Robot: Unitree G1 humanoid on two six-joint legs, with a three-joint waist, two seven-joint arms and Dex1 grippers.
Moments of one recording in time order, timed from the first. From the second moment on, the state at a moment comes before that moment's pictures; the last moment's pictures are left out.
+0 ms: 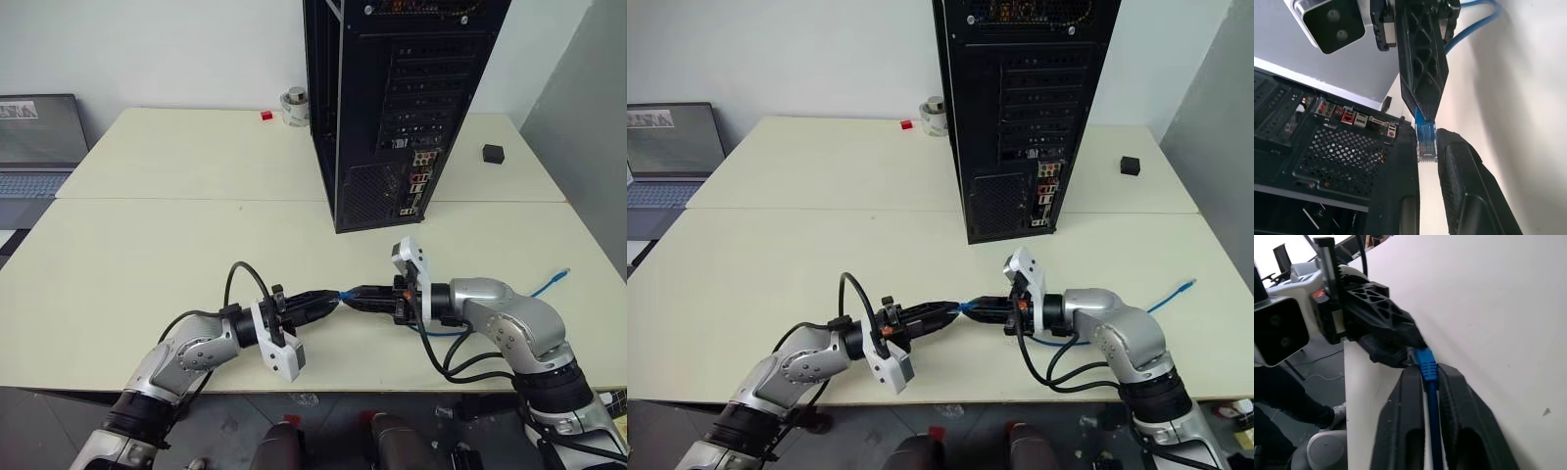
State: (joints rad) left arm -0.23 0.61 -0.21 0.10 0.45 -0.93 -0.44; right arm -0.41 -0.47 0.18 -0.28 0.57 0.86 0.90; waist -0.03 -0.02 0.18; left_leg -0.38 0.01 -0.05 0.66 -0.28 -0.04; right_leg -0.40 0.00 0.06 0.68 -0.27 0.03
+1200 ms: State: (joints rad) left arm -0.30 0.42 -0.23 -0.20 -0.28 0.11 -0.57; right arm -0.44 -0.48 -0.01 -0.24 0.38 0.63 0.60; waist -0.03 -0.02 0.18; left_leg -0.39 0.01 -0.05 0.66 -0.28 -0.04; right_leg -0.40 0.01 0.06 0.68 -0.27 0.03
